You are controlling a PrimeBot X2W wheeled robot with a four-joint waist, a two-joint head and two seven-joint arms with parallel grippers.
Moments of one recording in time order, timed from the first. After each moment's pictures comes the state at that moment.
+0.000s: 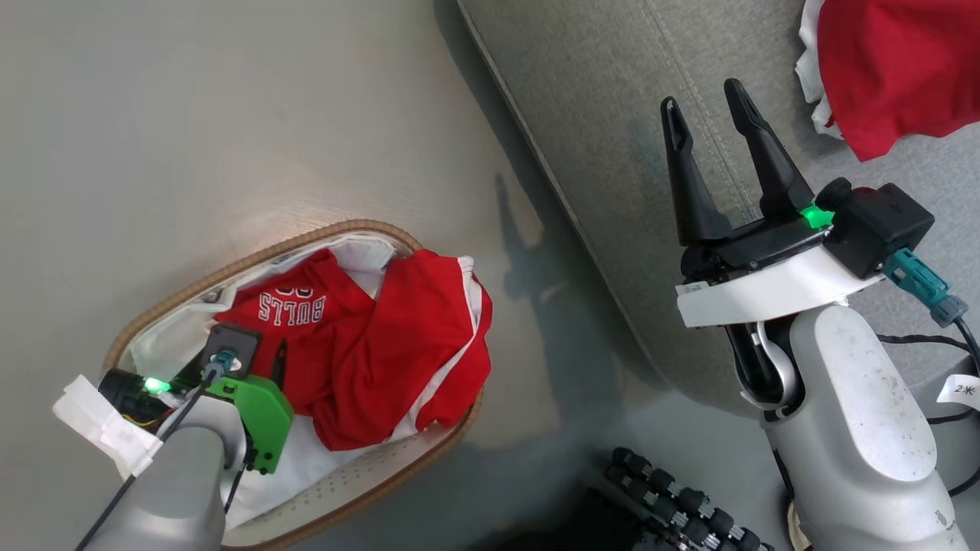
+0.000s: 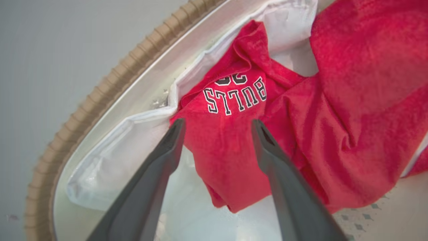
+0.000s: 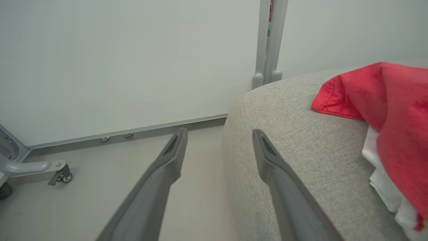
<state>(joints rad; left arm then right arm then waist) -0.62 0.22 -0.45 1.10 -0.15 -0.10 -0.23 -0.49 -0.05 0.18 0.08 0.33 0.13 -0.26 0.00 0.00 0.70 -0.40</state>
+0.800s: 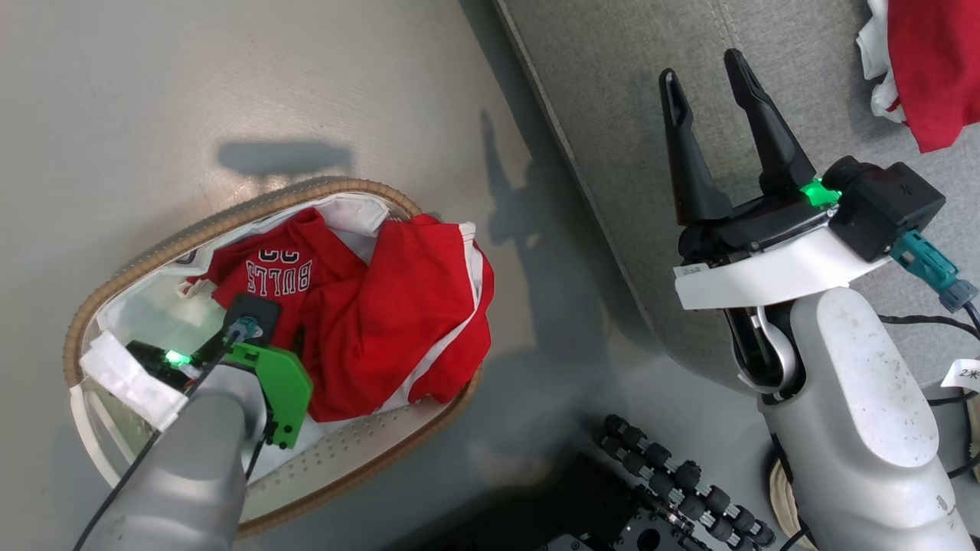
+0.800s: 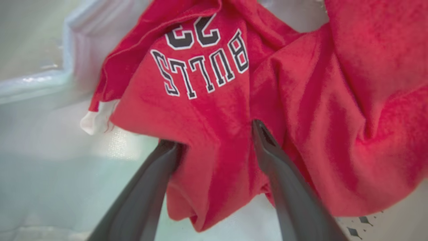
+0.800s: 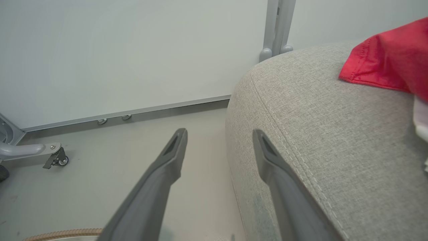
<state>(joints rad) -0.74 0.16 -0.52 1.25 -0.19 -0.13 -0.17 -0.53 -0.05 0.19 0.07 0.34 0.13 -0.26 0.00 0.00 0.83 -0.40</state>
